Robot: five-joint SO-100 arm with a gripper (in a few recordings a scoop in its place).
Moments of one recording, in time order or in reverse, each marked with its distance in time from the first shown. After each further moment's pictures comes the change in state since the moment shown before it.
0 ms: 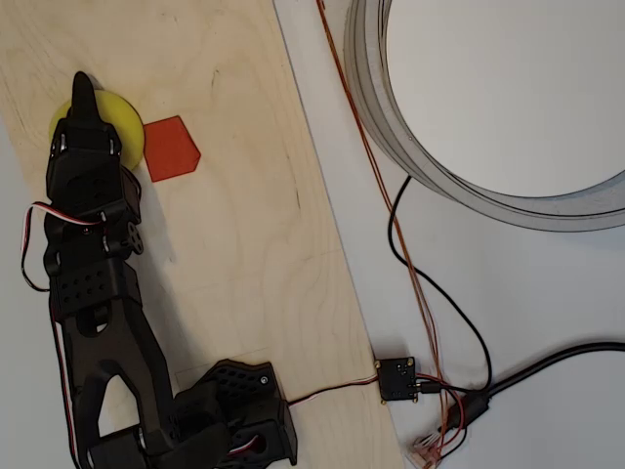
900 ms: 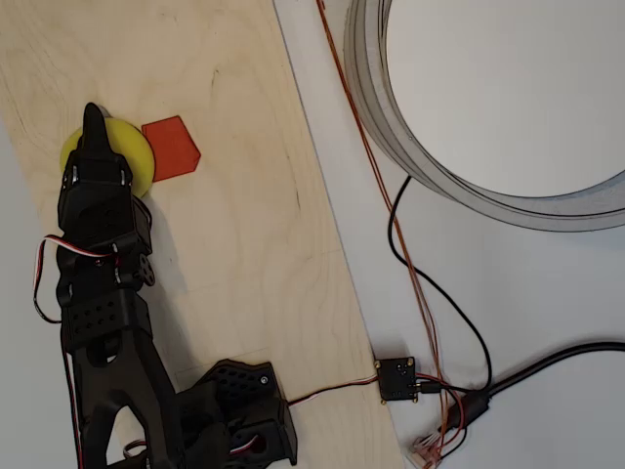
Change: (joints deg) arm -0.5 8.4 12.0 -4.0 0.1
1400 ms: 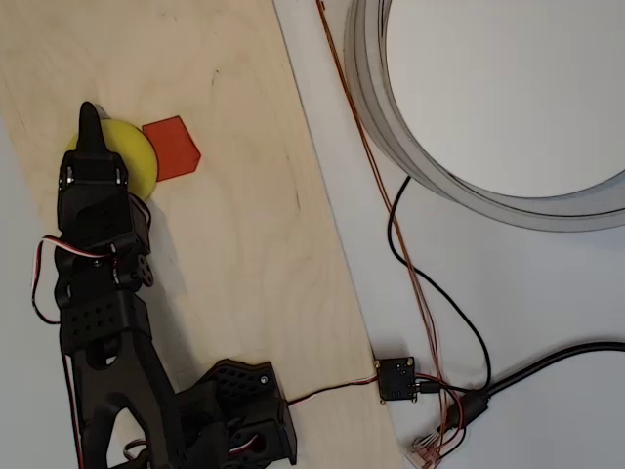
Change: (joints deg) arm 0.1 2.6 -1.8 1.5 -6.2
